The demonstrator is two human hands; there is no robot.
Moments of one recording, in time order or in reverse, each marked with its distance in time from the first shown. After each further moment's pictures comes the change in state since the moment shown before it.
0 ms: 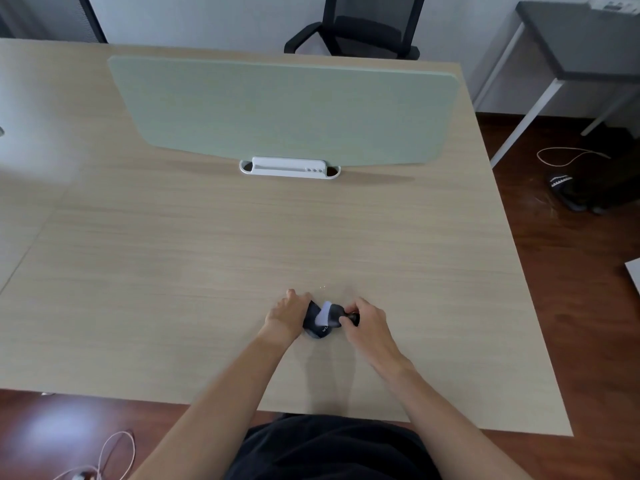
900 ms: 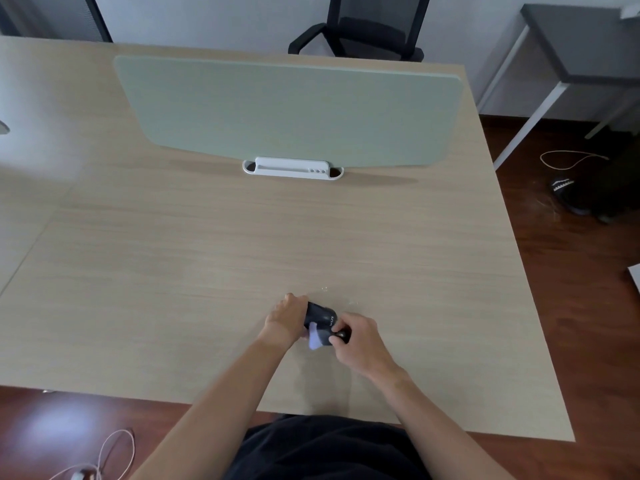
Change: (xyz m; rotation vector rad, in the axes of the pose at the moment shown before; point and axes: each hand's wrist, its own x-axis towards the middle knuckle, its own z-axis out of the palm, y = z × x) left_hand 0.002 -0.004 -0.002 -0.133 -0.068 -0.065; right_hand -0.009 0.006 0.014 -0.100 -0.098 -0.156
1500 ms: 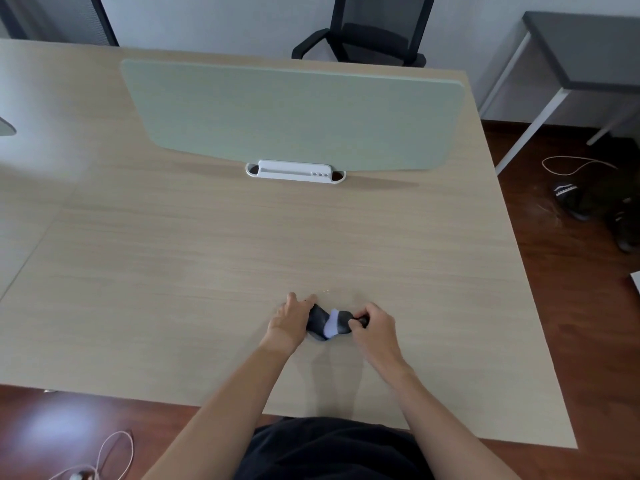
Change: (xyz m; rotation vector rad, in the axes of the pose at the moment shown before) left_hand -0.003 -0.001 0.007 0.038 0.065 0.065; right_hand 0.010 0.000 -0.016 0.187 0.196 0.230
